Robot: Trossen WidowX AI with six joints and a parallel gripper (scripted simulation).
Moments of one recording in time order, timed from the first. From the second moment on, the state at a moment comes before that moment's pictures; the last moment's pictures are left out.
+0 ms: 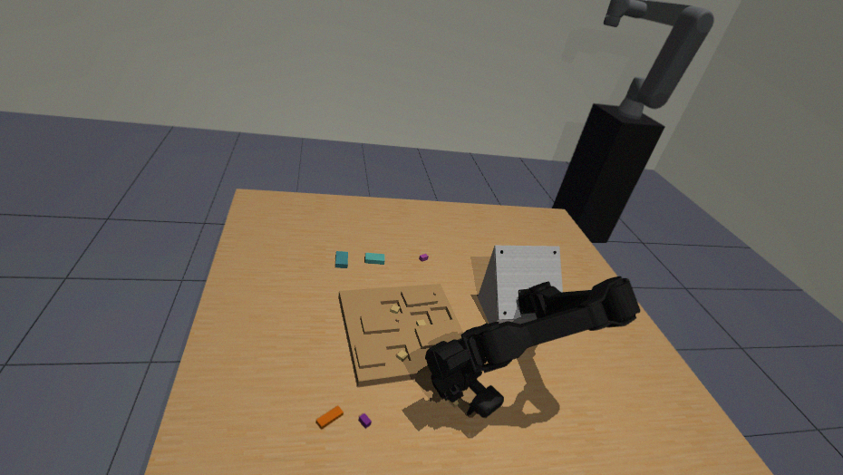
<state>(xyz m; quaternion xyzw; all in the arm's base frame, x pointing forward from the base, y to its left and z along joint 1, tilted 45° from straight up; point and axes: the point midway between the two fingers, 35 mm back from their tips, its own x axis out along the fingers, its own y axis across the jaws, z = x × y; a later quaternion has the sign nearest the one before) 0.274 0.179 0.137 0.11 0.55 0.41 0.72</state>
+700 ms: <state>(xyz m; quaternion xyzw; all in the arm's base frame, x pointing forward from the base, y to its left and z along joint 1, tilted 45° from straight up) 0.271 0.132 0.180 0.11 0.56 0.40 0.72</state>
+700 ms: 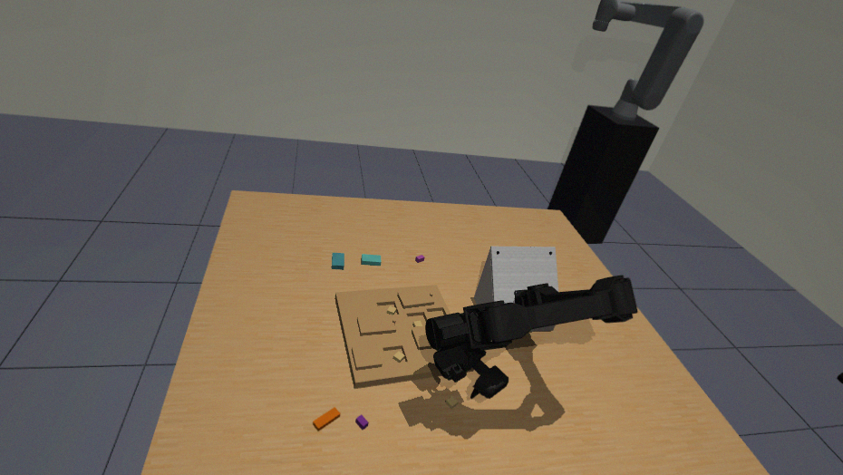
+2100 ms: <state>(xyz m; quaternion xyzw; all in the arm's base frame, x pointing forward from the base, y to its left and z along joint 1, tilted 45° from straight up) 0.303 -0.020 0.047 0.61 0.67 -0.16 0.40</state>
